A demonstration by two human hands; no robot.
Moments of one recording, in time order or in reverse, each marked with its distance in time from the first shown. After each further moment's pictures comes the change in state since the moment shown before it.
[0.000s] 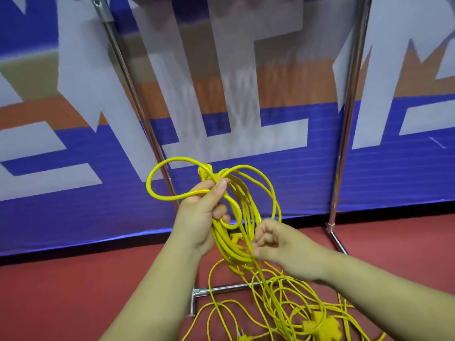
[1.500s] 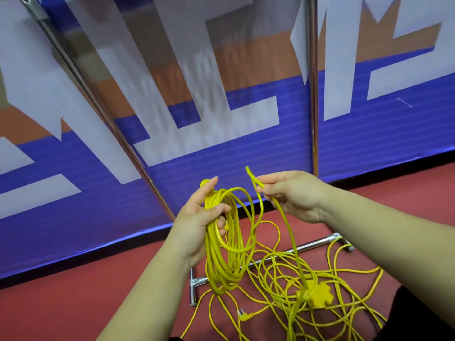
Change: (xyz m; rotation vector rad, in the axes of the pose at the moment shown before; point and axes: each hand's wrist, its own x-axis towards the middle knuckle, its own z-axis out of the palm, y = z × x) left_hand -0.019 -0.040 0.005 0.186 -0.096 -0.225; right_hand -0.002 -0.012 -0.073 0.502 0.353 0.262
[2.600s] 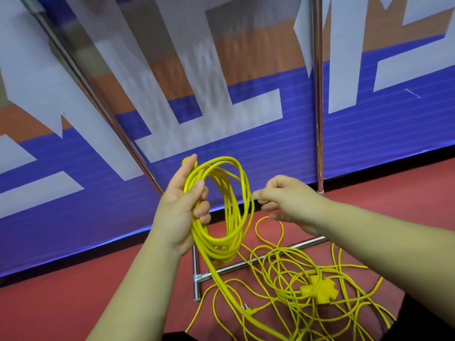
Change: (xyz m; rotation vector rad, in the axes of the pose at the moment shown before) left_hand 0.000 0.025 -0.009 -0.011 0.030 0.178; right_hand -0.016 0.019 0.021 -0.225 0.067 -0.080
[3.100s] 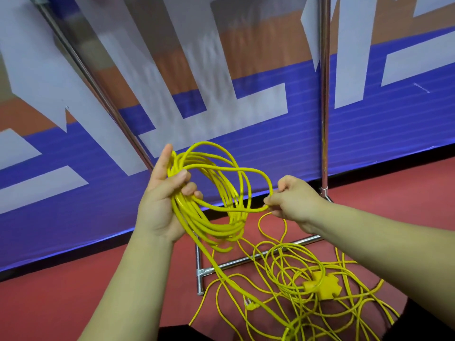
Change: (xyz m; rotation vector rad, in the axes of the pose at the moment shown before) left_hand 0.005 0.019 -0.017 -0.243 -0.003 0.033; right_hand 0.022 0.028 0.004 0.026 0.158 0.046
